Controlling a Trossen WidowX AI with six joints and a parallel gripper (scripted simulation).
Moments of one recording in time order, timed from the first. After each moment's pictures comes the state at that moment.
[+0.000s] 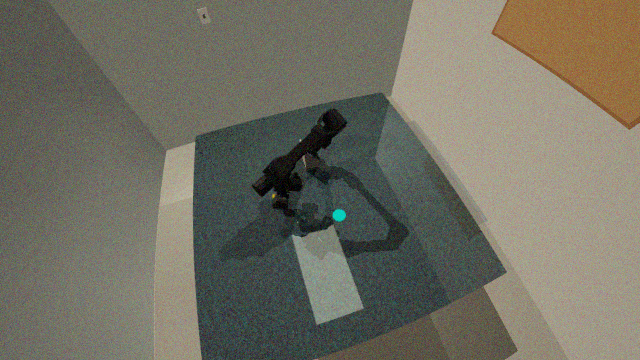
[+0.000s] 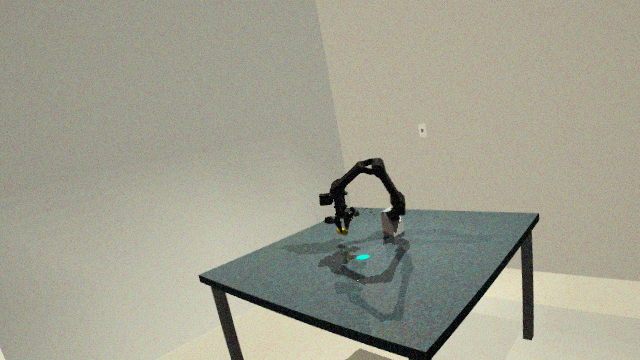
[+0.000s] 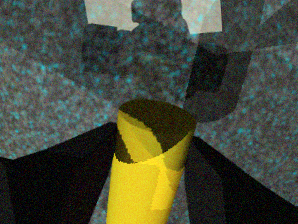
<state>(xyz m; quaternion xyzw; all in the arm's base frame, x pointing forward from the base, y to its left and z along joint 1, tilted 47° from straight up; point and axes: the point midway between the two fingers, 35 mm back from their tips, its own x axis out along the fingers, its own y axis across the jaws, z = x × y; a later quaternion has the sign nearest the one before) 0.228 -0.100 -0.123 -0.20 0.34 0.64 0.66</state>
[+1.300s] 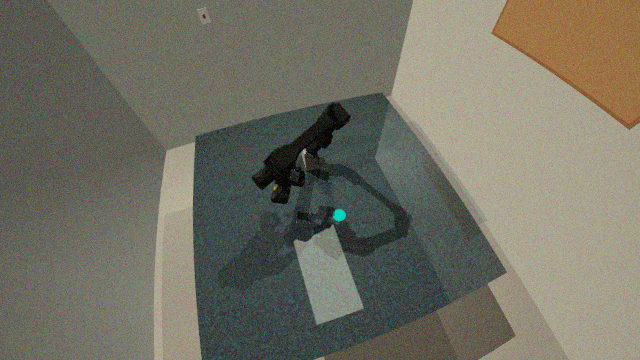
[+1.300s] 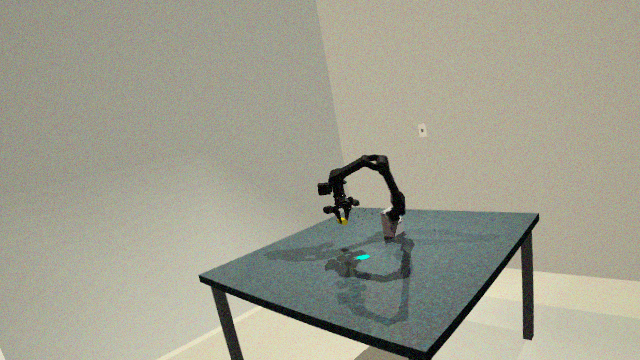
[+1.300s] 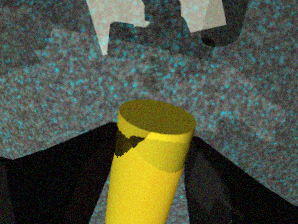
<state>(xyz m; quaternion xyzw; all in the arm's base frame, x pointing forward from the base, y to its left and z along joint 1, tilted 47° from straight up) 0.239 -0.130 -0.068 -0.16 0.38 0.63 0.66</state>
